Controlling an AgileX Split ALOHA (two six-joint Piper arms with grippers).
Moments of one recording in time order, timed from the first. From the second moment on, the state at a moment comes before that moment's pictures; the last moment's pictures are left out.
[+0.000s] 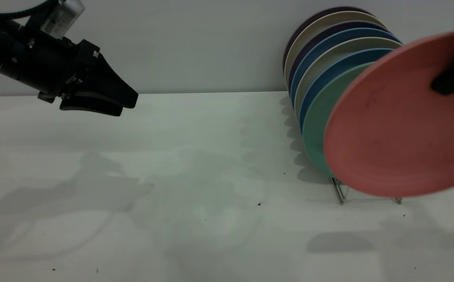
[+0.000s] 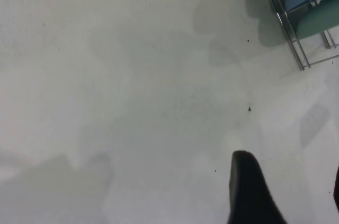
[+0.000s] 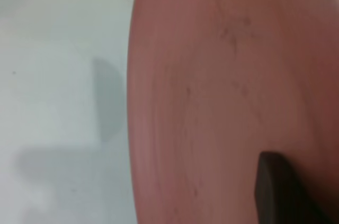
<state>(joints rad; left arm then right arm) 0.02 2.02 -1.15 -1.18 0.73 1.18 0.03 1.43 -0.84 0.79 0.63 -2.10</state>
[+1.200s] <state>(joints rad) 0.02 2.02 -1.16 -1.18 0.73 1.18 0.03 1.75 -1.27 0.62 0.73 -1.83</state>
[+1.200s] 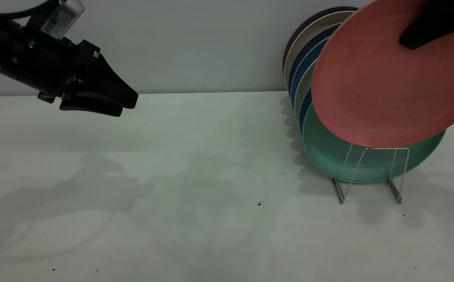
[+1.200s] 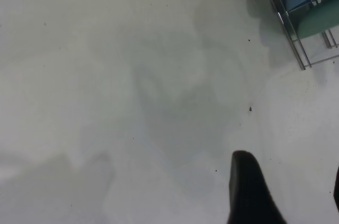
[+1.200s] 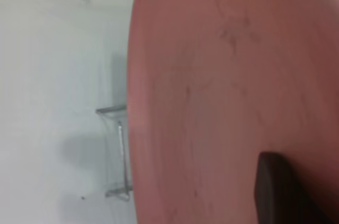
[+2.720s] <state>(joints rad) 0.02 2.02 -1.16 -1.16 0.70 1.16 0.03 1.82 -1.28 0.58 0.78 -1.75</state>
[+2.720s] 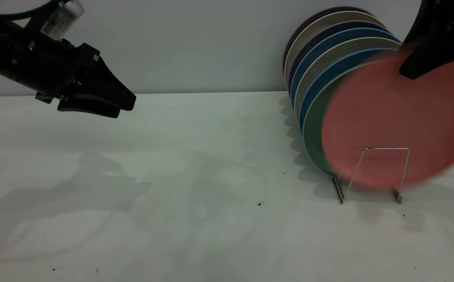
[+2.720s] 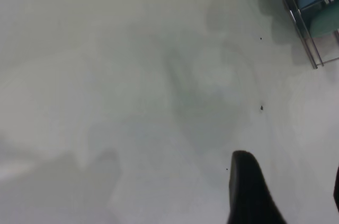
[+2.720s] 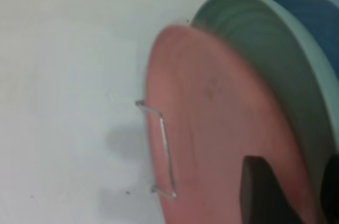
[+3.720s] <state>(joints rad) 0.03 1.68 -1.26 -0.06 0.91 0.14 0.03 1.60 -1.25 0.18 1.09 -0.26</state>
